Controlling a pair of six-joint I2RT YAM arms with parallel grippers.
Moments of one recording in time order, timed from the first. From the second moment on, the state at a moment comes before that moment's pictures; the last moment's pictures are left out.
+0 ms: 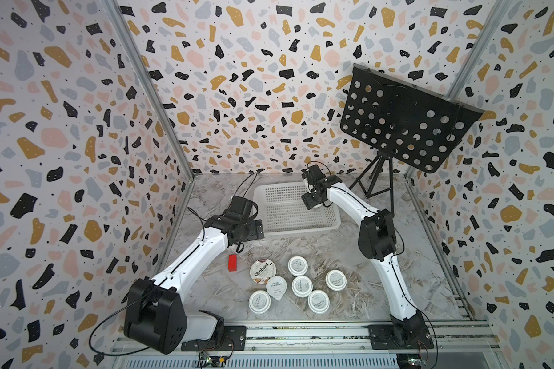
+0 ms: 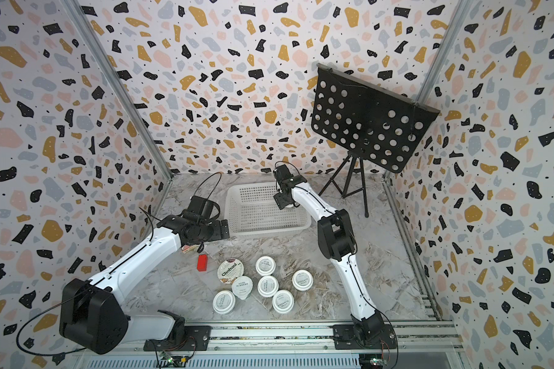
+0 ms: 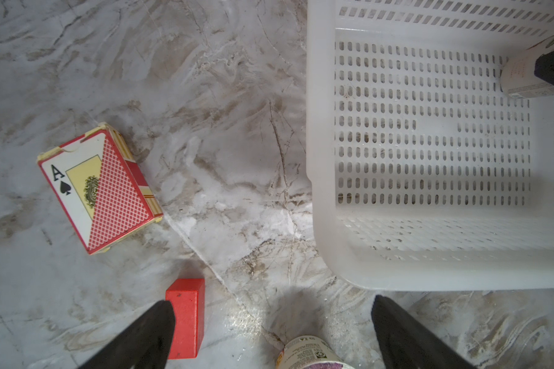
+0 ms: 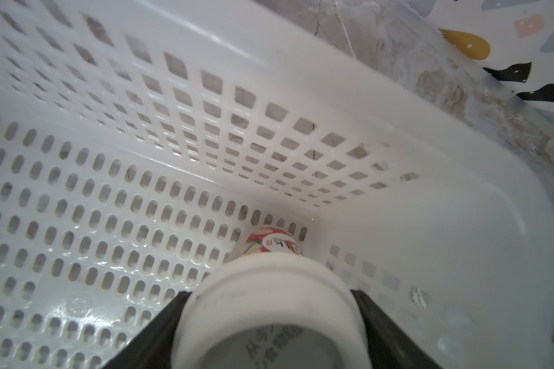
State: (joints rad) left arm -0.34 1.34 1.05 -0.76 -0.11 -0.45; right arm 0.54 2.44 2.28 -0.90 0.19 -0.04
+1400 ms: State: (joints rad) left arm -0.34 1.34 1.05 -0.76 -0.11 -0.45; right arm 0.54 2.39 2.26 -0.89 0.18 -0.05
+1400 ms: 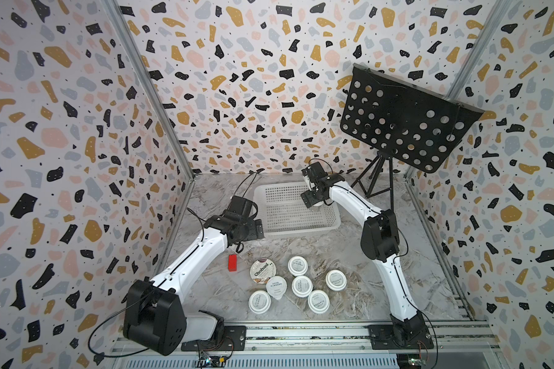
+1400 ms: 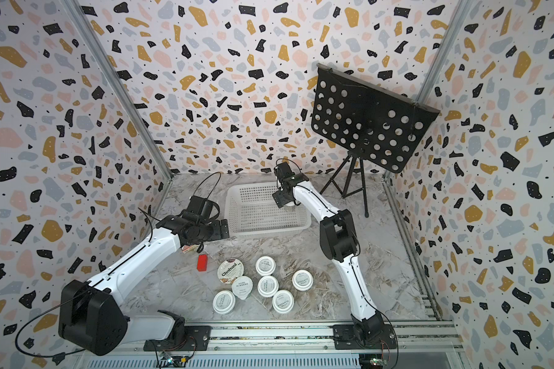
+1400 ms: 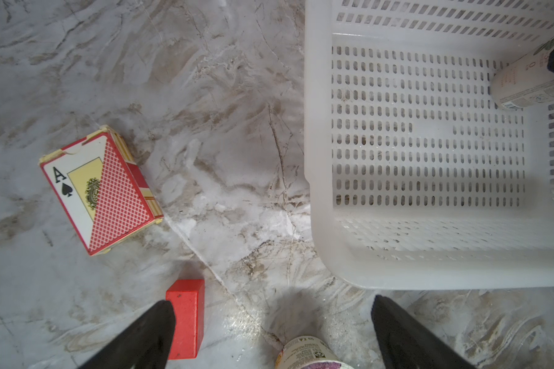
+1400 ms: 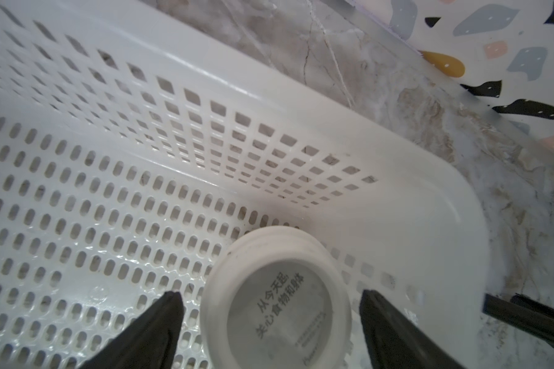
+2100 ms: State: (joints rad) left arm -0.34 1.33 1.05 -0.76 -0.11 -0.45; right arm 0.54 2.37 2.24 -0.88 0.21 -0.05
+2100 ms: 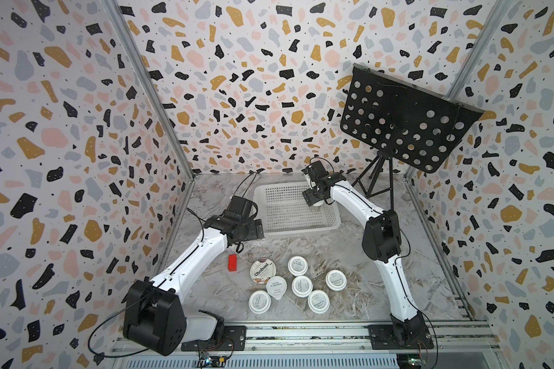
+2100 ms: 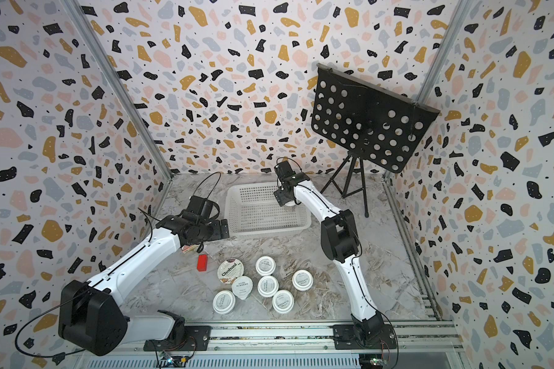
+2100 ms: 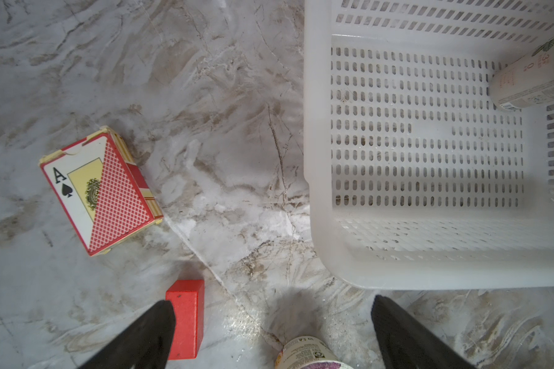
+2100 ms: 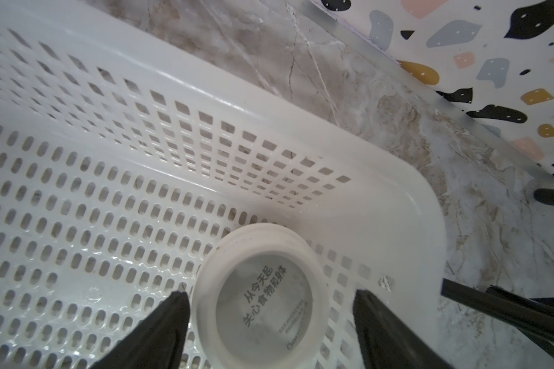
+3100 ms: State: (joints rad) left arm -0.36 1.31 1.05 -0.74 -0.07 -0.45; right arm 0.55 2.03 1.91 -0.86 0.17 0.03
